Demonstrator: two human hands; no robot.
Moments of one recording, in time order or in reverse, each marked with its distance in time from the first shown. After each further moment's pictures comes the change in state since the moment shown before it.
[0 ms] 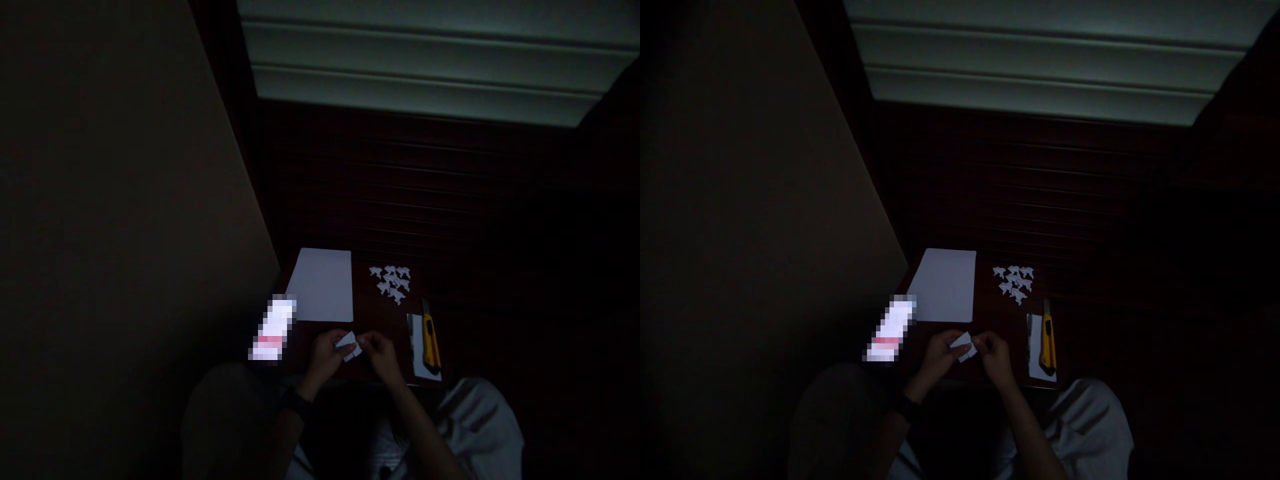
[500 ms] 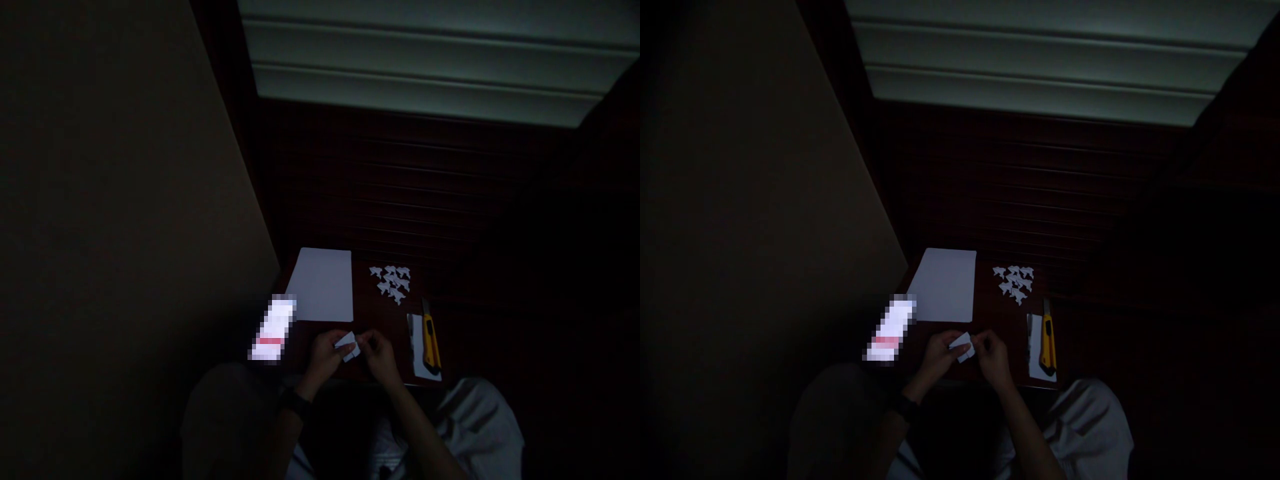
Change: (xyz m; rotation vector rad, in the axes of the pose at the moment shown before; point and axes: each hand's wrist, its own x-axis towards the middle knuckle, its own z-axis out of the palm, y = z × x) left_hand -0.001 0.003 -0.002 -0.048 -0.043 -0.007; right_hand -0.001 -0.002 0.004 -0.081 0.063 -0.064
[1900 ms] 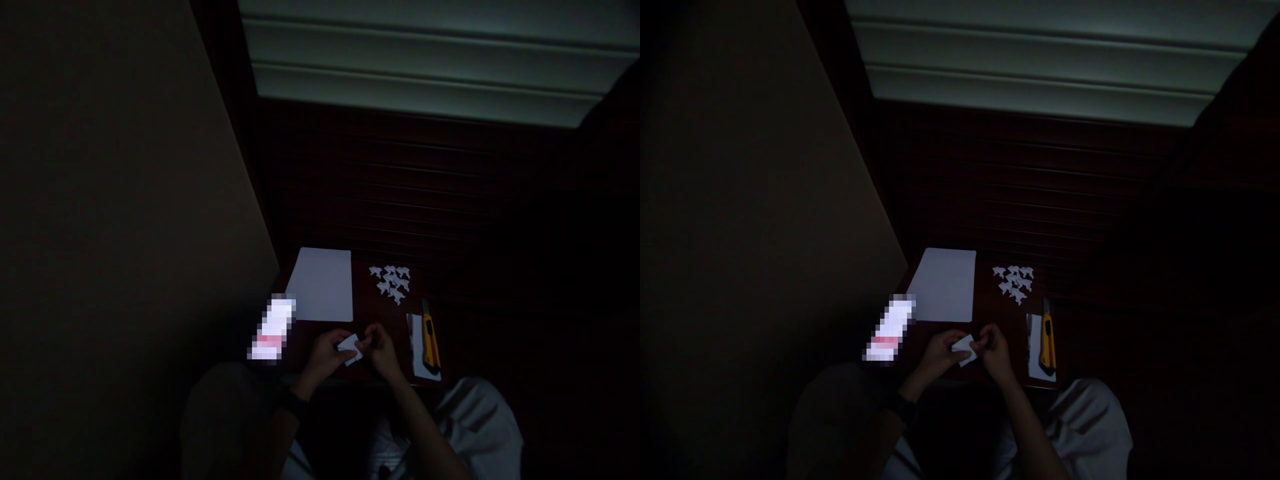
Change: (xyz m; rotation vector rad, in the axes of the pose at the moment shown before) left_hand 0.001 0.001 -0.006 0.019 -0.097 -0.012; right_hand 0.006 0.007 -0.002 0.260 -0.053 0.087
